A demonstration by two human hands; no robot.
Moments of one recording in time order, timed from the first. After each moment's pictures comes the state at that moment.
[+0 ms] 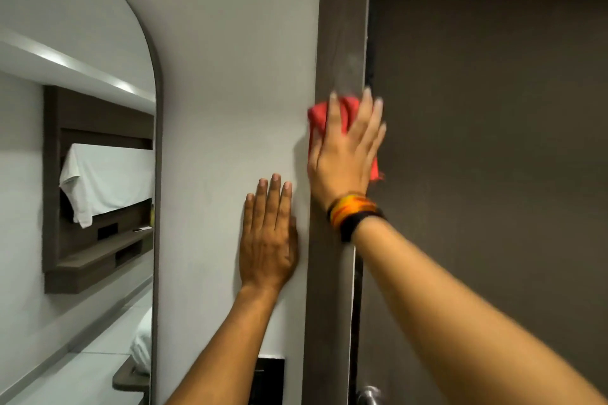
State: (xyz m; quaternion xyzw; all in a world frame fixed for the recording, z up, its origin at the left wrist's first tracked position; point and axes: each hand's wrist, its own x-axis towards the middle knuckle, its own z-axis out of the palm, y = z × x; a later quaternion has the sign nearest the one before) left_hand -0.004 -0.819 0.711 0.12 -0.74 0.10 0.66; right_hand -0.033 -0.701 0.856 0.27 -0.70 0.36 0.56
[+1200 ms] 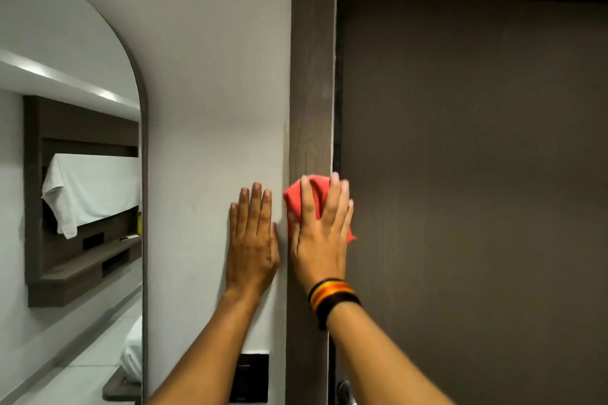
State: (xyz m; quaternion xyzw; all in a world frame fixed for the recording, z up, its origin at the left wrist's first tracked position) left_hand 0.010 -0.804 0.714 0.12 -0.78 0.05 0.61; right_hand -0.028 -0.679 0.741 0.31 -0.75 0.33 0.48
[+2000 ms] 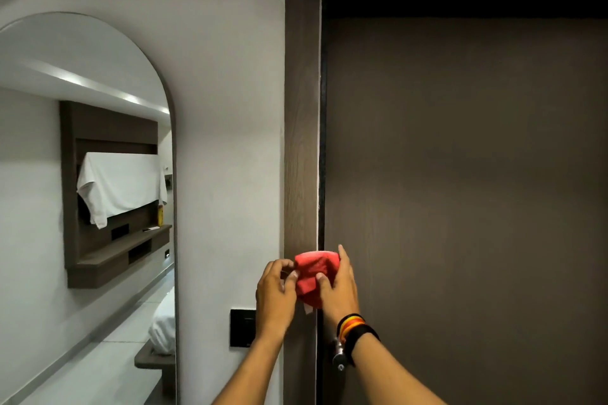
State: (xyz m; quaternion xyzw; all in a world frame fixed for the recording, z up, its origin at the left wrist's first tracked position) left_hand 0.075 -0.688 0.632 0.16 -0.75 -0.41 0.49; right_hand 0.016 -0.576 0.650 0.29 -0.72 0.63 0.07
